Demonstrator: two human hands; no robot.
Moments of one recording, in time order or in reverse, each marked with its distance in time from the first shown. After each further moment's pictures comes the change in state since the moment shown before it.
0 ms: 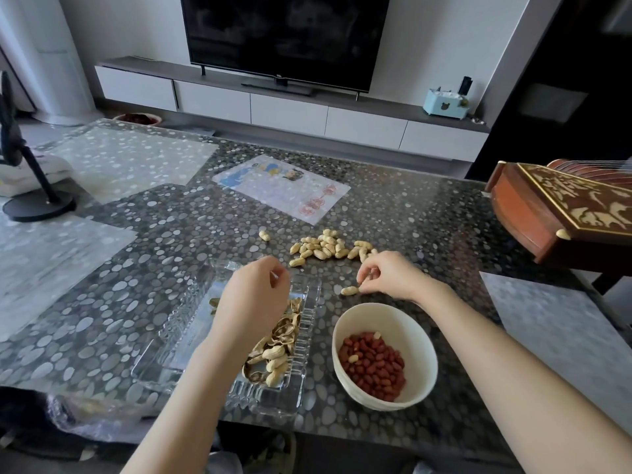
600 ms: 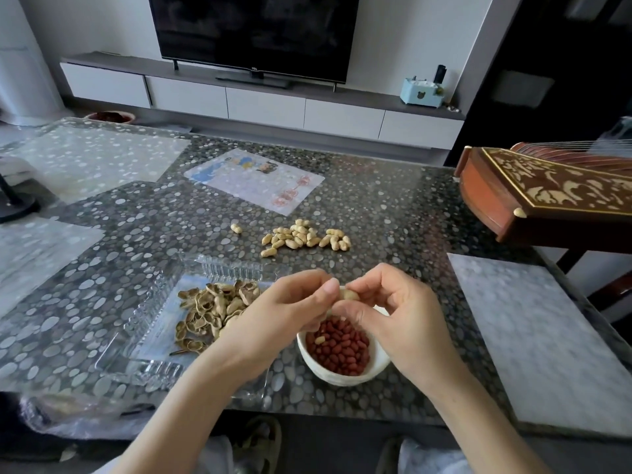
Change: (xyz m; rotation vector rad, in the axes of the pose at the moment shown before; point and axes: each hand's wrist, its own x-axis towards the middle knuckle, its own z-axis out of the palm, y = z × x) left_hand -0.049 0.049 0.017 -0.873 -0.594 0.181; right_hand -0.161 -0.066 -0.002 0.650 0.472 -0.274
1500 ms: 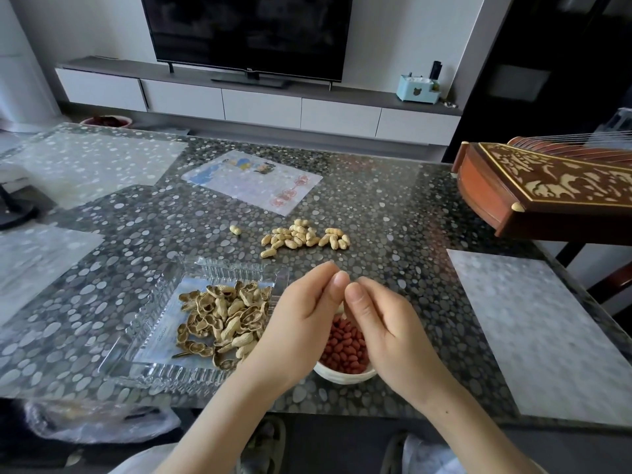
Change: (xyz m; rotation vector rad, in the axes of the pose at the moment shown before) left_hand 0.000 0.002 0.027 0.309 0.244 0.255; right_hand -0.008 0.002 0.016 0.026 -0.051 -0.015
